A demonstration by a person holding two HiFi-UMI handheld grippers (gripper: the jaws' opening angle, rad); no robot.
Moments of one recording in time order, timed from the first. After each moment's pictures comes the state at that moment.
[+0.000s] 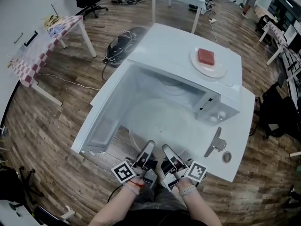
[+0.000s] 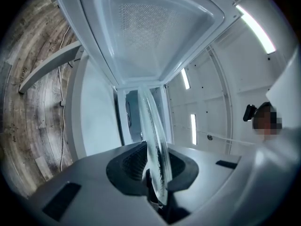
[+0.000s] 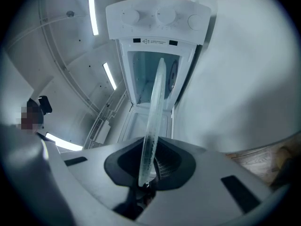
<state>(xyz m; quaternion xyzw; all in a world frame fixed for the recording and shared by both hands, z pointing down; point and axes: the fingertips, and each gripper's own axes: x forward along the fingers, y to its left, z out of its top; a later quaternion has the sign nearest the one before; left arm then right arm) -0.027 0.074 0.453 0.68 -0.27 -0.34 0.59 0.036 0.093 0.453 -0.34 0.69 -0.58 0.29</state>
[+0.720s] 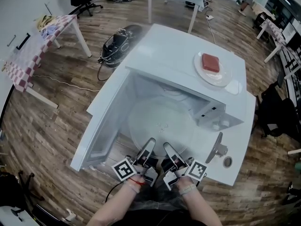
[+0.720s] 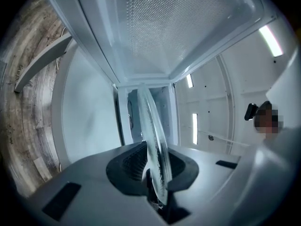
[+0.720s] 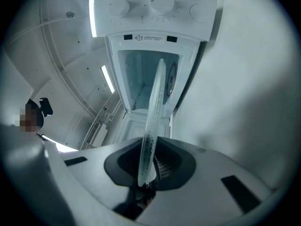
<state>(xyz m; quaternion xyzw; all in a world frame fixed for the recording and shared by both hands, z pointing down) -0.023 0.022 0.461 0.69 -0.25 -0.32 0.60 0.039 0.045 0.459 -0.36 0.68 -0.57 0.30</state>
